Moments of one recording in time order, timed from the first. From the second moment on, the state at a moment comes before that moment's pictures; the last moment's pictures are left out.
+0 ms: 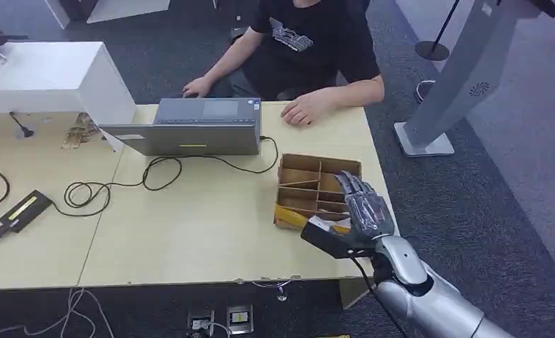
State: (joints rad) left arm -0.30 0.09 -1.22 -0.22 0.66 -0.20 0.18; right arm -0.52 -0.46 1.00 -1.35 0.65 -0.25 0.36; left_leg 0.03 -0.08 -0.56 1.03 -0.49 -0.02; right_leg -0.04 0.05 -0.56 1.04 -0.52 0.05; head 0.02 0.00
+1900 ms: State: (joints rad) left arm 0.22 0.13 -0.52 -1.62 -0.27 -0.52 0.50; right arm -0.27 -0.55 0.80 -1.49 0.80 -0.22 0.52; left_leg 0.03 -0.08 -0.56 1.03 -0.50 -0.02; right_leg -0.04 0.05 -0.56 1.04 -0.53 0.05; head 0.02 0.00
